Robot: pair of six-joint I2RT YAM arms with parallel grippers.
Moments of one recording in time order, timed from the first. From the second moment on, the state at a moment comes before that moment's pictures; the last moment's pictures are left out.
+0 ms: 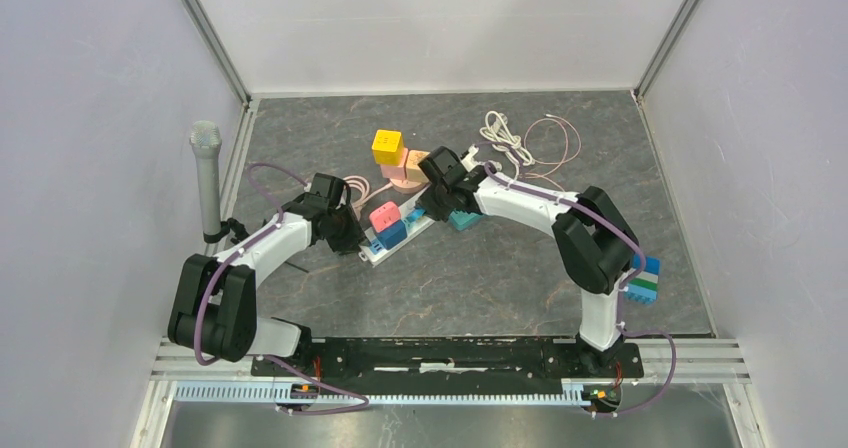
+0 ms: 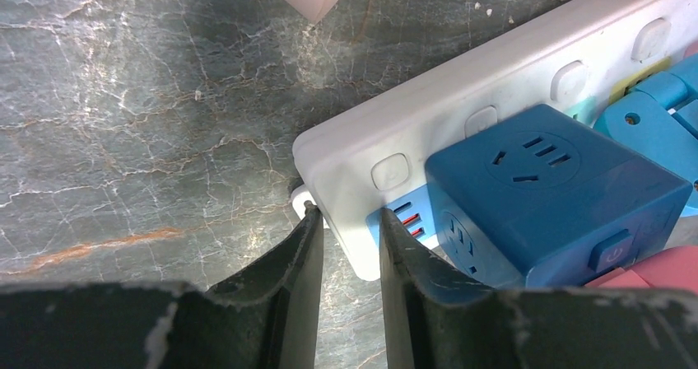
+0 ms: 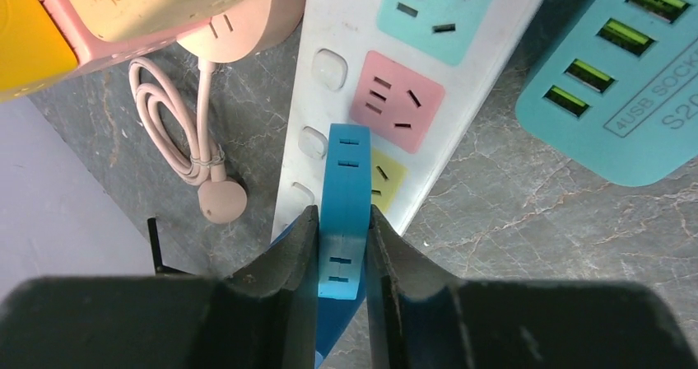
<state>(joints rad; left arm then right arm) -0.28 1.38 0.73 -0.47 0.11 -0.72 0.78 1.93 1.39 -0.45 0.17 1.39</state>
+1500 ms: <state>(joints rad) -0.29 1.43 0.76 -0.50 0.10 -0.72 0.69 1.76 0.93 0.12 -0.13 1.67</state>
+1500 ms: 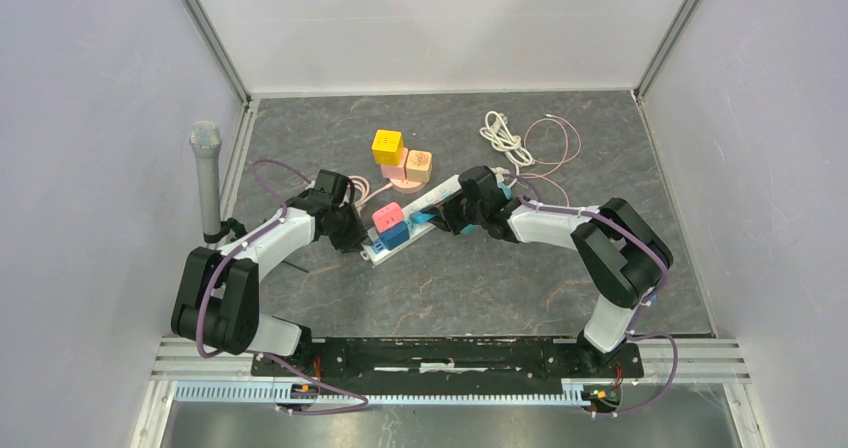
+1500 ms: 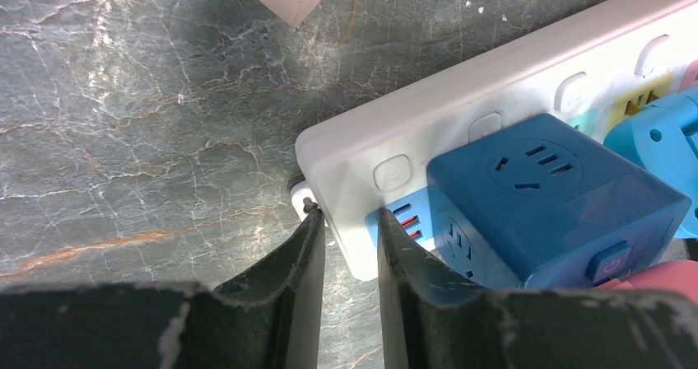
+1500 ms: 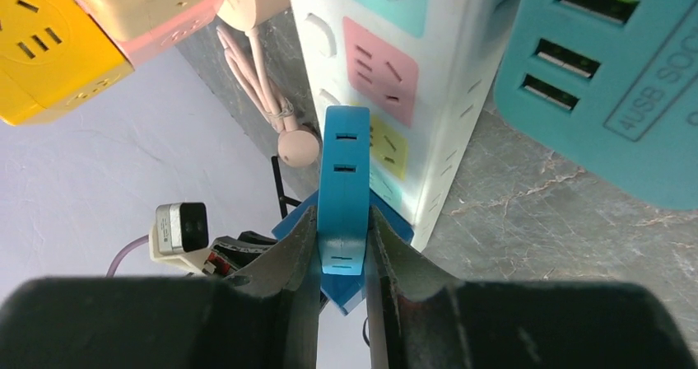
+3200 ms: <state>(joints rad) -0.31 1.32 0.90 -0.71 -0.14 -0.66 0.33 1.37 0.76 -0.47 -0.30 0.26</state>
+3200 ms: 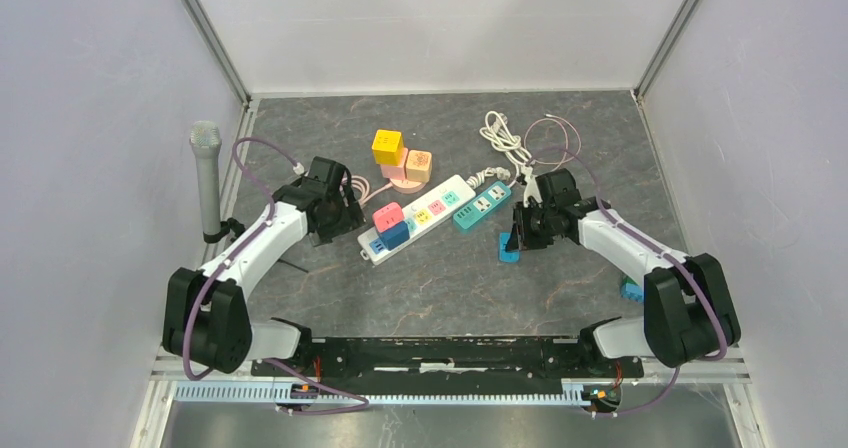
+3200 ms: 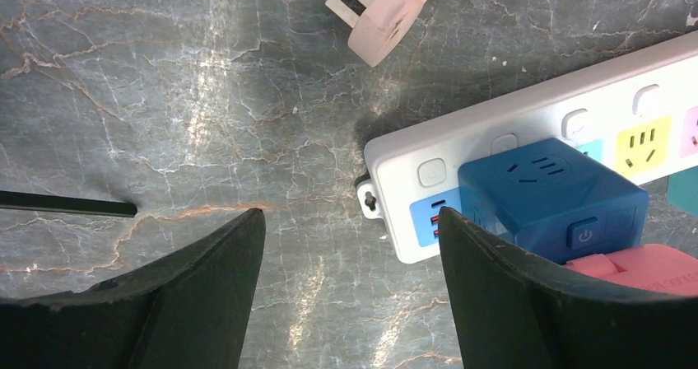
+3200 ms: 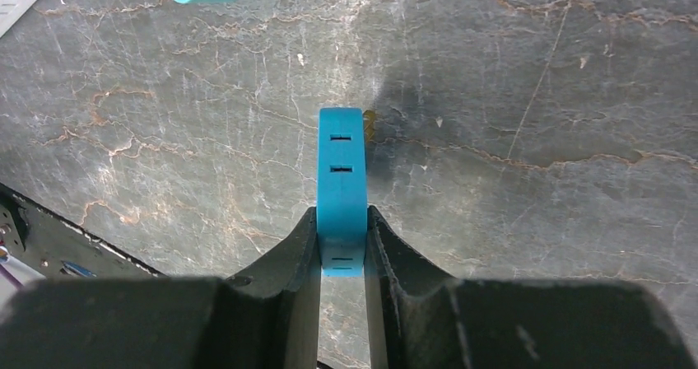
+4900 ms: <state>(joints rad) -0.31 1.33 0.92 -0.66 -0.02 -0.62 0.80 1.36 0.93 0.14 -0.20 0.19</state>
